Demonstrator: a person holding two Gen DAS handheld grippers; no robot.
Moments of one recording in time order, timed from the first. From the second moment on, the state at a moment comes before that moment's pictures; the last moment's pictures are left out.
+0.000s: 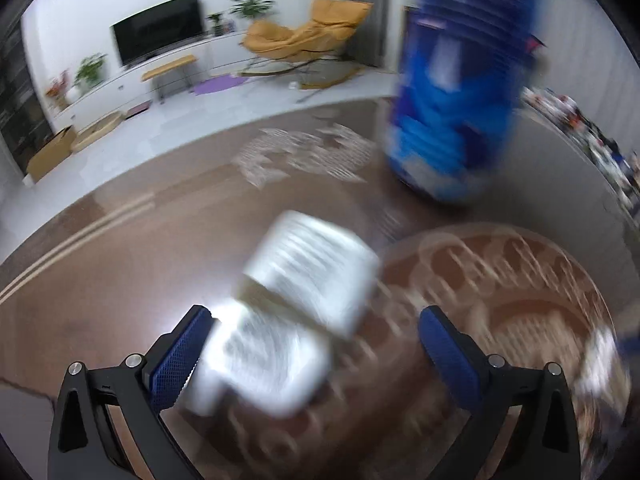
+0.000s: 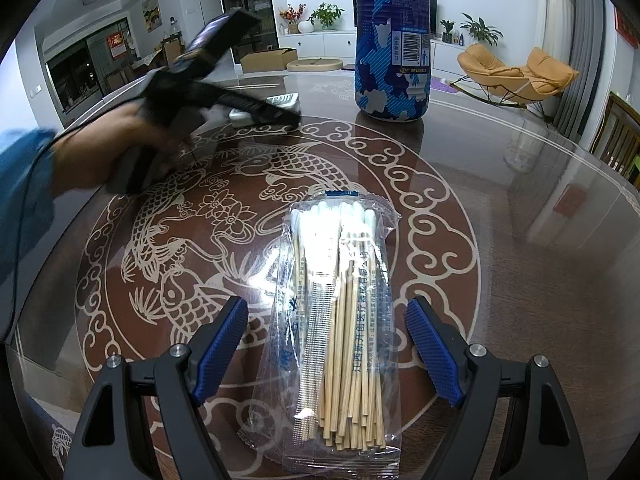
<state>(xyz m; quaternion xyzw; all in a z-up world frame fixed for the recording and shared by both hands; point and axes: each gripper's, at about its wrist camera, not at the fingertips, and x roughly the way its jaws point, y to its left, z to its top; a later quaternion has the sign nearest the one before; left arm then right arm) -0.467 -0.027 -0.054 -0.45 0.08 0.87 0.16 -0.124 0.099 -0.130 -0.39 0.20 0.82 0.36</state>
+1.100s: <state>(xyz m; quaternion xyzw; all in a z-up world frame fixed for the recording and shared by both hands) -0.481 -0.029 -0.057 -0.47 -0.04 0.88 -0.06 -0.124 0.100 -0.130 -0.38 0.21 0.82 0.37</state>
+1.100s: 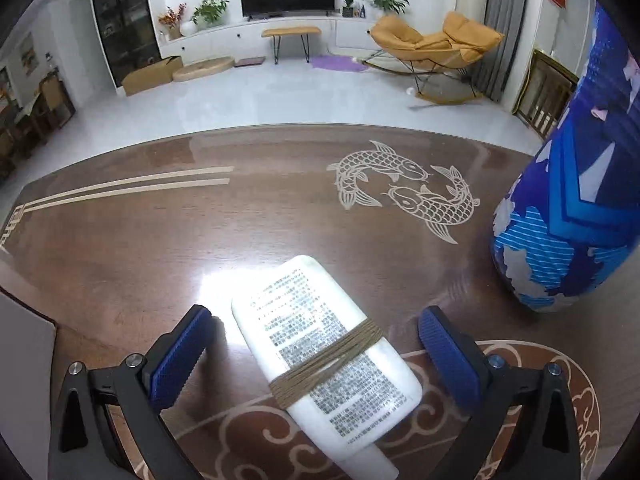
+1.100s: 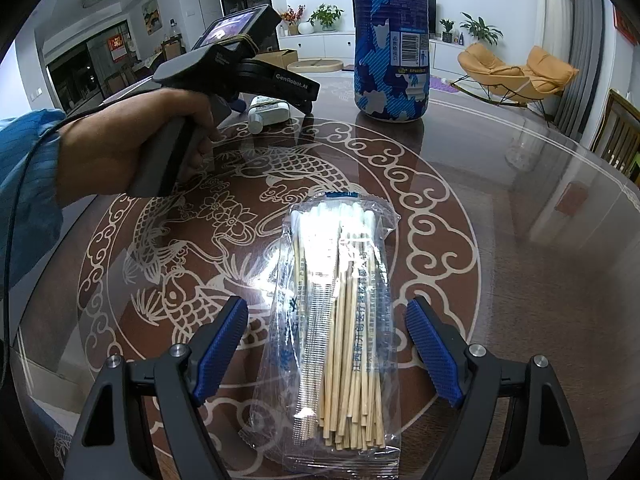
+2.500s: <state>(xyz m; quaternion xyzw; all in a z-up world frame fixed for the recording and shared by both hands) -0.161 -0.009 -0.041 -0.43 -0.04 0.90 -0.06 -0.131 0.095 -0.133 -0.41 0.18 0.80 0.40</state>
